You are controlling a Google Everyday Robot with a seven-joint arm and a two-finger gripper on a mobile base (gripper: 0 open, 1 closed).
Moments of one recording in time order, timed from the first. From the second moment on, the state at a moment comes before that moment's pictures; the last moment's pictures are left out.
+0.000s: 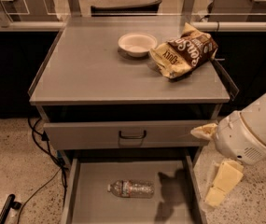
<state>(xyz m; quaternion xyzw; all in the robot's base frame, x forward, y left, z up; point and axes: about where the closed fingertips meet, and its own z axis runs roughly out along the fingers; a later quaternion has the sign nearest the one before) 0.356 -0.148 0.806 -0.61 0.75 0.23 0.16</state>
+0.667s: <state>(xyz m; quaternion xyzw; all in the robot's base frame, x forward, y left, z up) 0.336 -0.096 0.685 -0.58 0.74 0.31 0.14</state>
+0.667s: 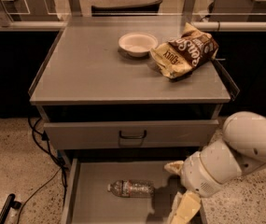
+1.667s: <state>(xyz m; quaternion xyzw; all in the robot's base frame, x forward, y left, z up) 0.330 -0.071 0.614 -0.56 0.78 0.23 0.18</state>
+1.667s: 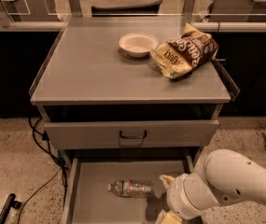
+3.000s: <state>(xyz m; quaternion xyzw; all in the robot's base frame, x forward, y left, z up) 0.371 -0.060 0.588 -0.57 0.75 0.21 0.26</state>
